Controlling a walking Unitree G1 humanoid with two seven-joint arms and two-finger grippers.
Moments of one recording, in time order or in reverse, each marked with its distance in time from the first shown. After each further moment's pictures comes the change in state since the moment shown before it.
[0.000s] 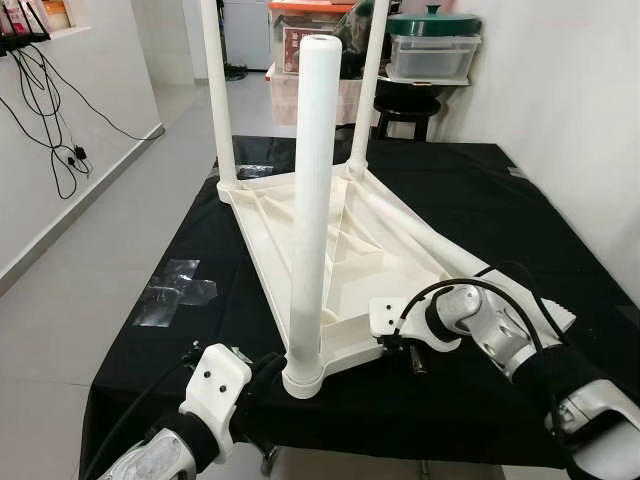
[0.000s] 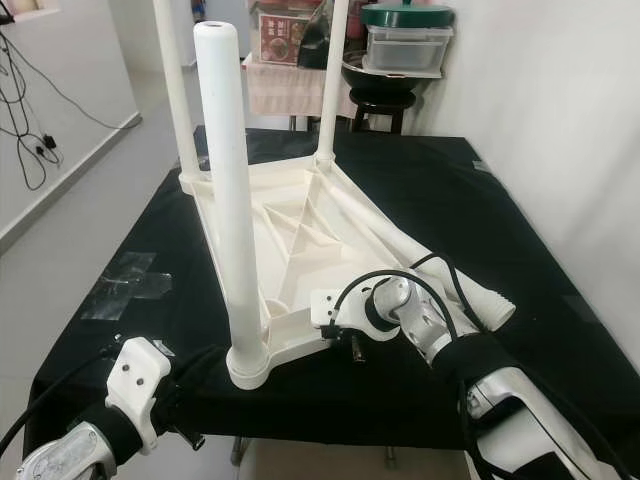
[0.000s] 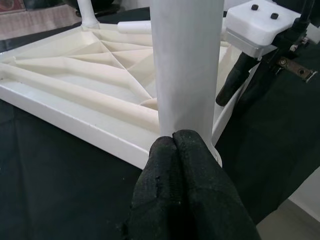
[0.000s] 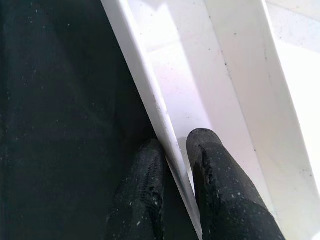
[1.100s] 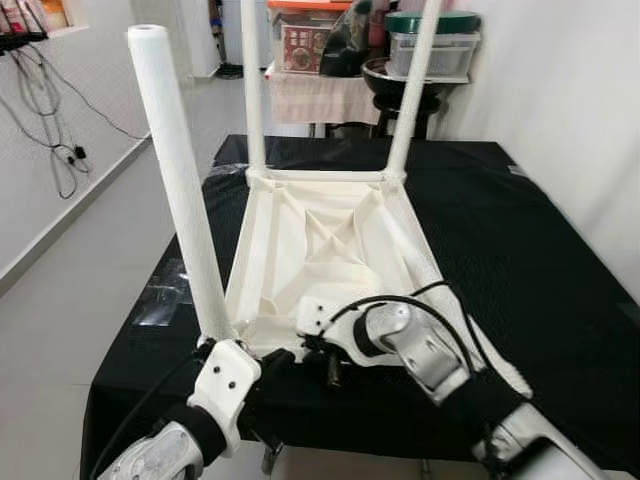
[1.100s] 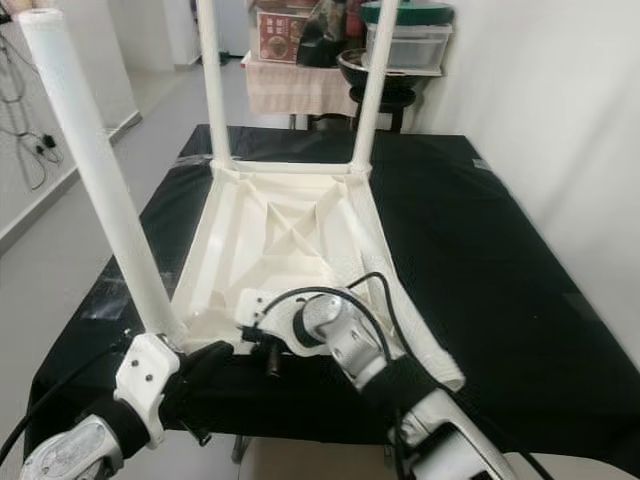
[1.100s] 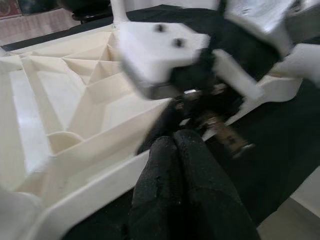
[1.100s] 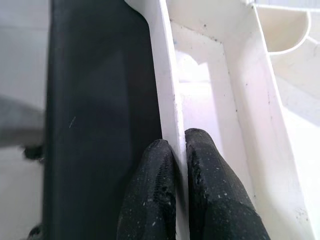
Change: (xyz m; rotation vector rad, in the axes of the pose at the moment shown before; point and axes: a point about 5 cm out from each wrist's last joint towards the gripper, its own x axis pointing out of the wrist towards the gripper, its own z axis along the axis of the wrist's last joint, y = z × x) left arm 0.005 -0.004 0.002 0.021 -0.007 -0.025; right arm 0.049 0.018 0.093 0.115 -0.253 -0.071
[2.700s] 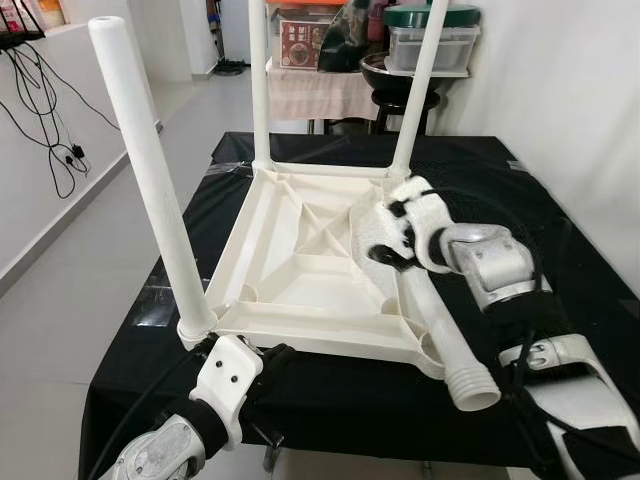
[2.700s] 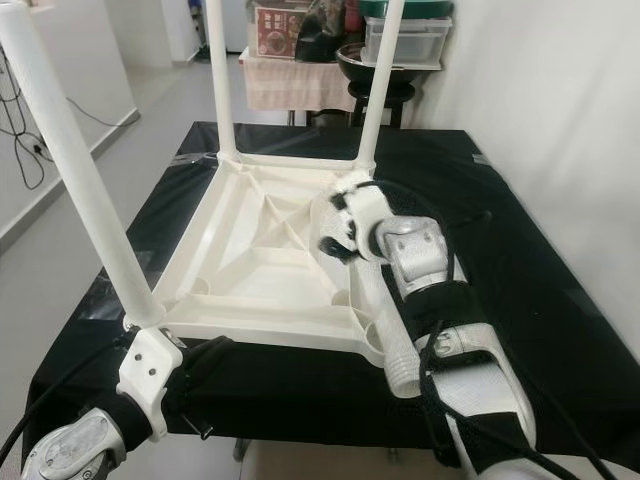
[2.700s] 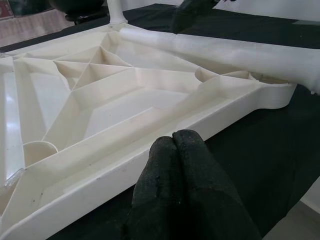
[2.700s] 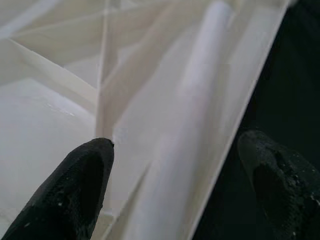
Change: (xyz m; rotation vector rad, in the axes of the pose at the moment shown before) left arm 0.005 0.002 0.002 0.012 -0.009 -0.003; right arm -0.123 -0.106 -0.050 0.716 0.076 -0.660
